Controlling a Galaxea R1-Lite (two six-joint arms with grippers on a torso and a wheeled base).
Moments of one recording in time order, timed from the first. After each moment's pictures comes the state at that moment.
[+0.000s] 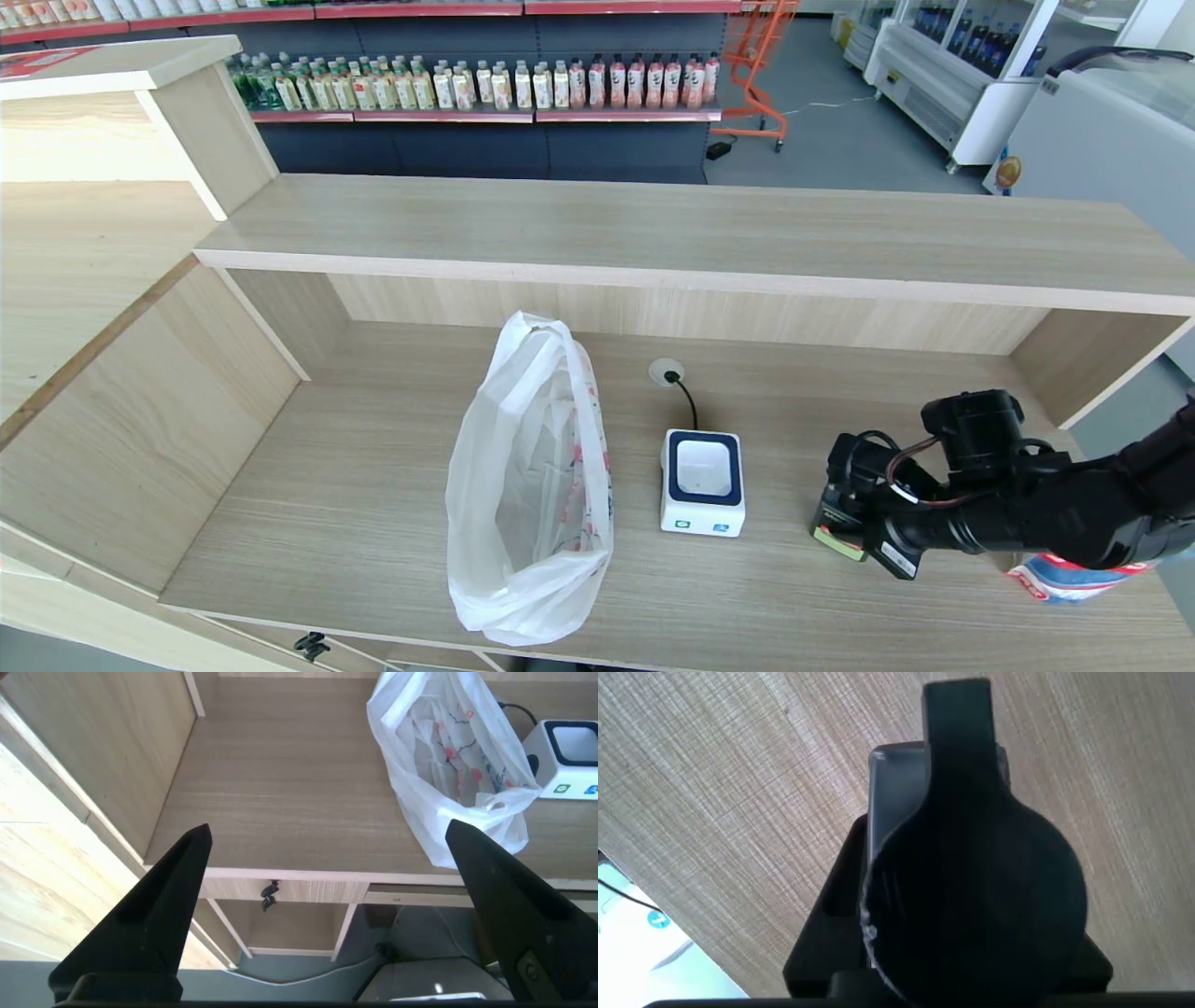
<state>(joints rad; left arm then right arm) 0.00 0.00 0.00 0.00 -0.06 0.03 0.14 1.95 -0.66 -0.46 0.21 -0.84</state>
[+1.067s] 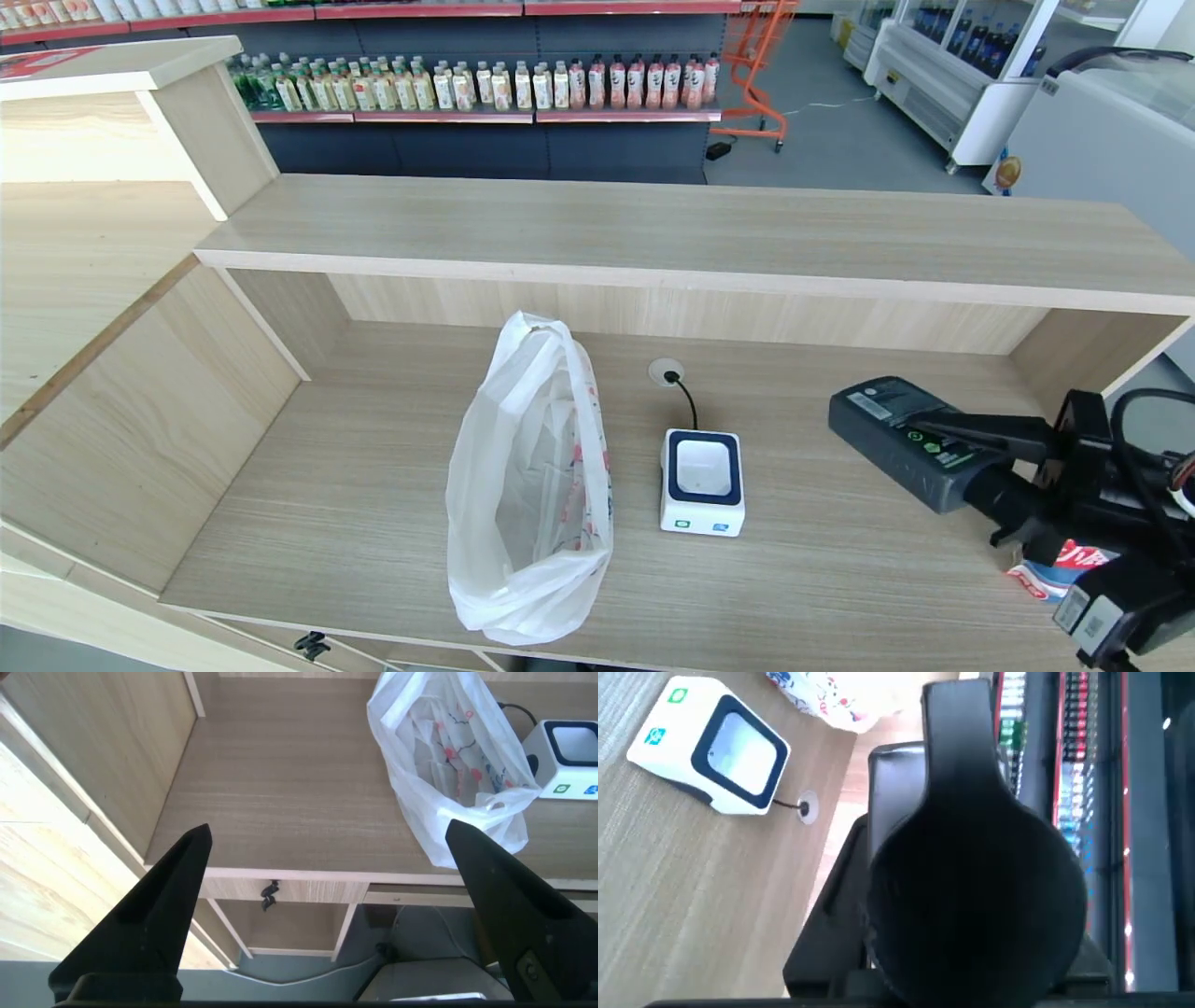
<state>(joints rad) 0.00 0.00 0.00 0.00 -0.06 0.03 0.04 1.38 -0.39 -0.77 0.89 -1.92</state>
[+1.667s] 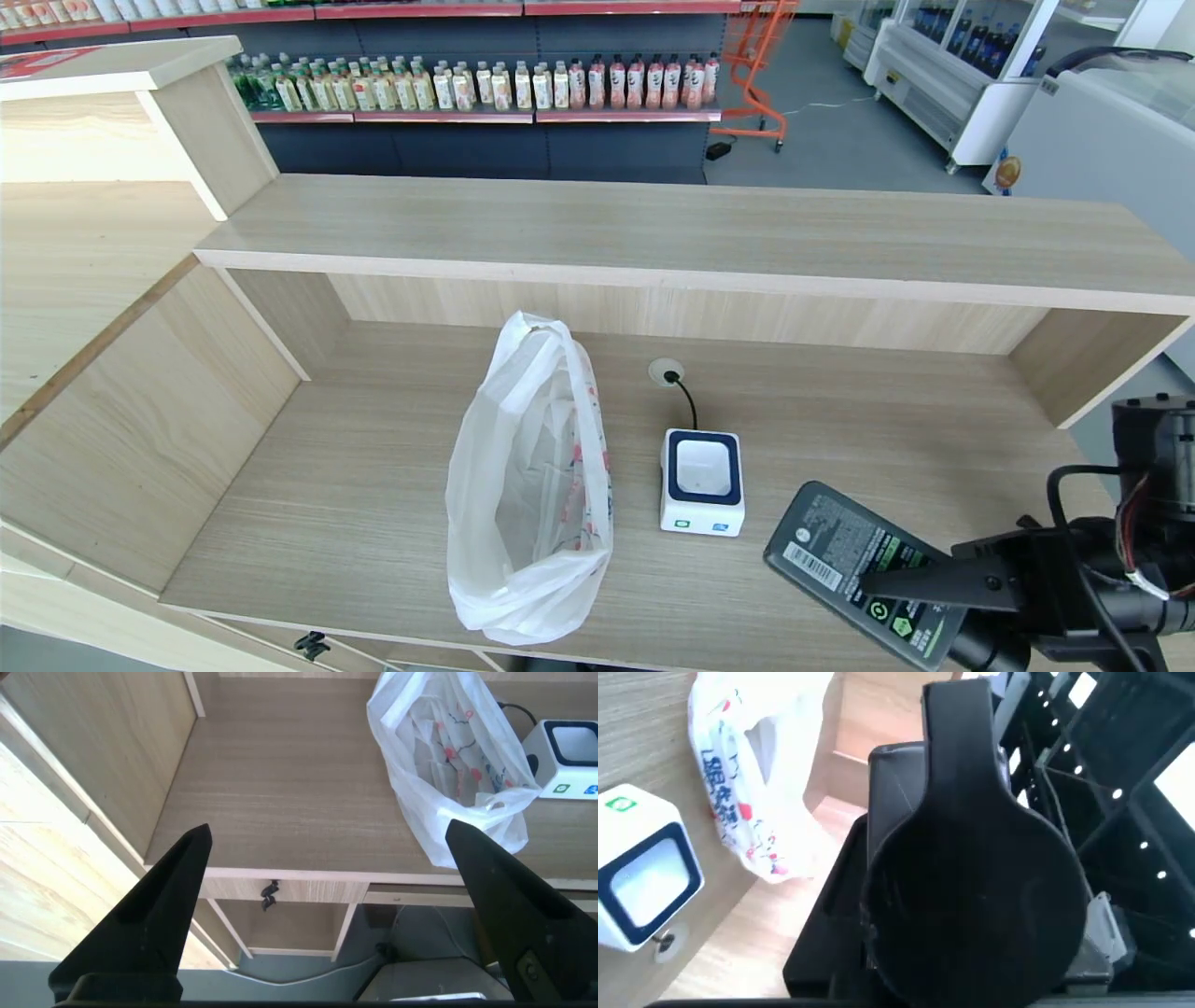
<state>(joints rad) 0.00 0.00 0.00 0.00 -0.06 0.03 0.20 1.47 -0.39 -0.52 1.17 -2.71</state>
